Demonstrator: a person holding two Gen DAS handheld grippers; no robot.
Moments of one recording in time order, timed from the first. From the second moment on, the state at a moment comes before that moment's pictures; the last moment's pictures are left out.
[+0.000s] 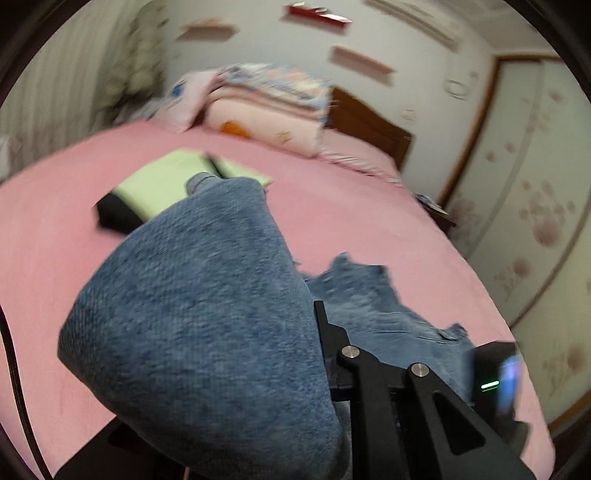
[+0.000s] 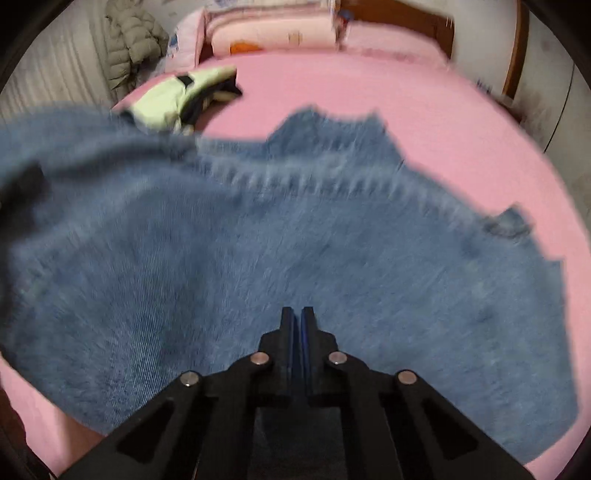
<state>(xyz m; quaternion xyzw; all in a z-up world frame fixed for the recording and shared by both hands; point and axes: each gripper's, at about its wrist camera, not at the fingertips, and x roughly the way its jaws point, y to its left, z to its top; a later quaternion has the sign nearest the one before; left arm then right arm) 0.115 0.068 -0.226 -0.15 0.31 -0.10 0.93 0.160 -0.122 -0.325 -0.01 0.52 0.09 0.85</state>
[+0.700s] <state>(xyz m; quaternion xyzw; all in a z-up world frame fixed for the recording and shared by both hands) 0.117 -0.147 -0.211 -0.02 0.30 -0.29 0.91 0.098 -0.283 -0.308 0.20 0.49 0.07 0.84</state>
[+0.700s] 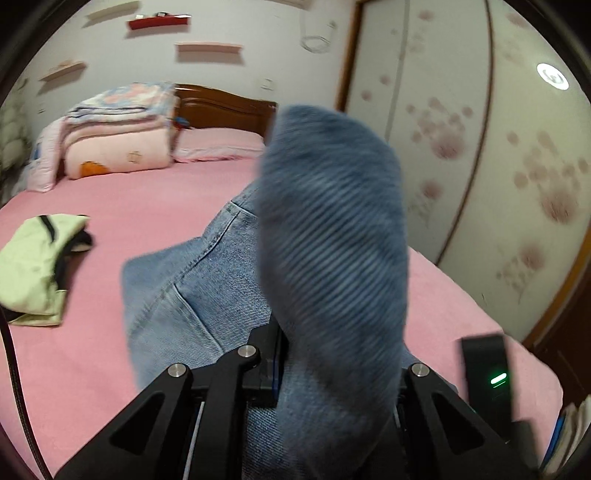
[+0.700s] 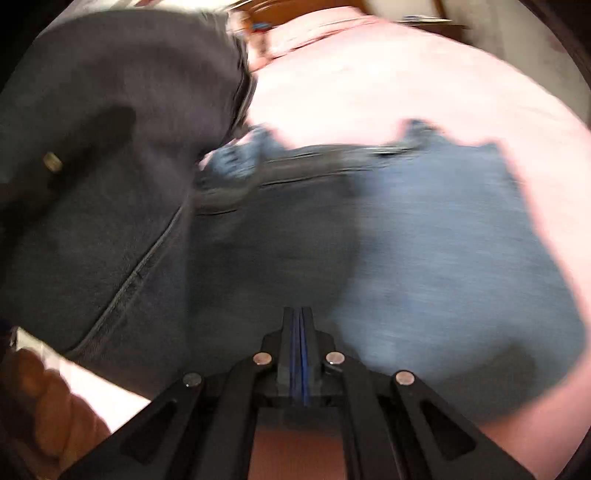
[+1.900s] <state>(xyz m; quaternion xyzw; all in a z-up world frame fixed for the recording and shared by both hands) 0.112 -0.143 -0.225 0.04 0.47 -0.27 0.84 0.061 -0.399 -0.228 0.26 0.50 0.03 0.82</state>
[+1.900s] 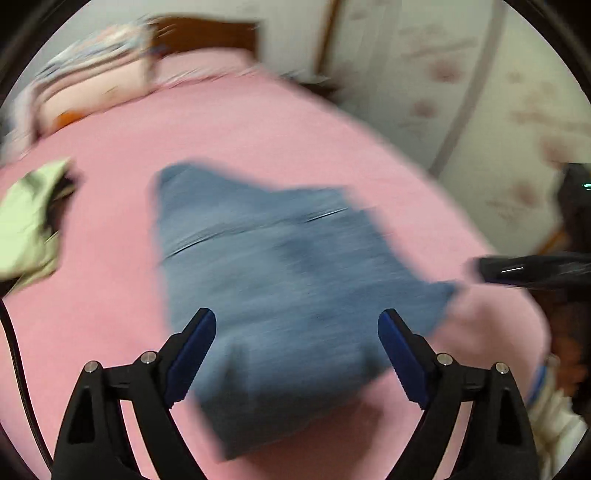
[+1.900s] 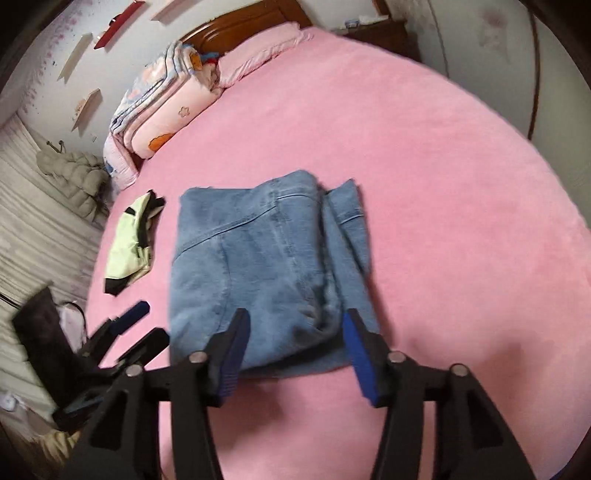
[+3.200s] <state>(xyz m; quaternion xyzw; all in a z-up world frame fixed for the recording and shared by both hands) 0.143 -0.184 -0.276 0.09 0.49 -0.22 0.84 0.089 -0.393 -0.327 0.17 0.55 0.04 0.81</state>
